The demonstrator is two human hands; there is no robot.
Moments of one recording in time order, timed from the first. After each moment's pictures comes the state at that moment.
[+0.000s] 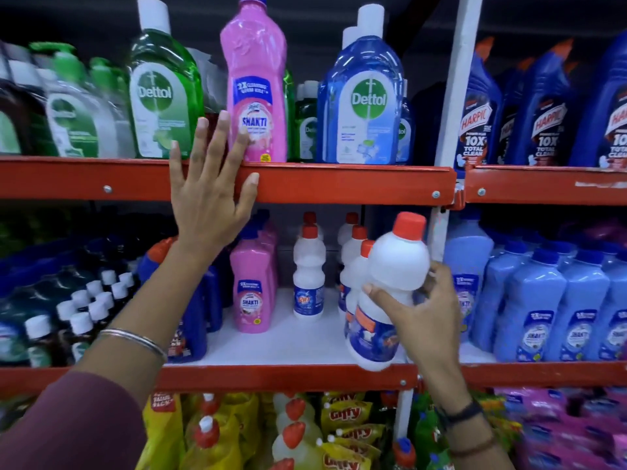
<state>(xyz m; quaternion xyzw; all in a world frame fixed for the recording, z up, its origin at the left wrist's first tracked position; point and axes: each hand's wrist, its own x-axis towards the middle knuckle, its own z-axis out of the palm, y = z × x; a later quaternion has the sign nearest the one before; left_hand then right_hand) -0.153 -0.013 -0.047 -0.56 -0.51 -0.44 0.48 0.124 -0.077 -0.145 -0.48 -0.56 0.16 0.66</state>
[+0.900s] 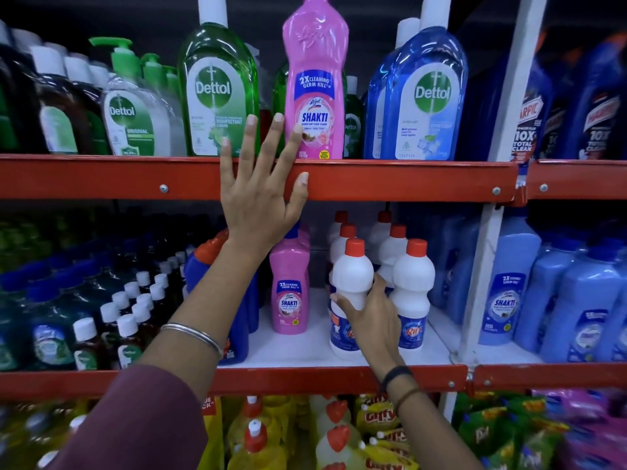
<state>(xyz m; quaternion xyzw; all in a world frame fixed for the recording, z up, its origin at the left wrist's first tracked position) -0.169 -0.001 -0.048 -0.54 -0.47 -0.46 0.52 0.008 0.002 -0.205 -0.55 -0.62 0.07 0.55</state>
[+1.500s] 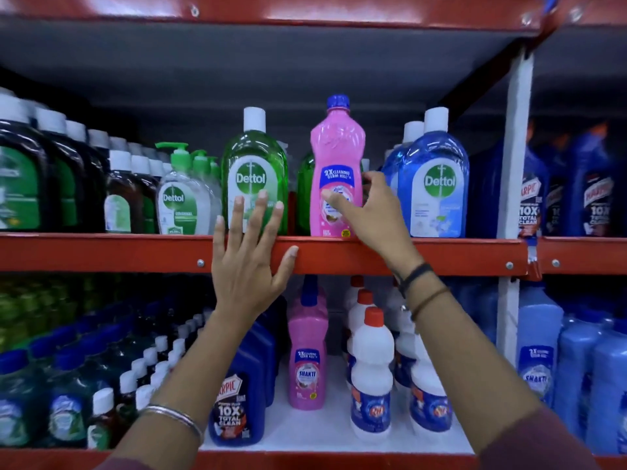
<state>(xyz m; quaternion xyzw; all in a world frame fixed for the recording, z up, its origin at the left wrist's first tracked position) -0.217 -0.017 -0.040 -0.54 -0.51 -0.43 0.50 -0.028 -0.024 0.045 -0.33 -0.69 0.11 0.63</state>
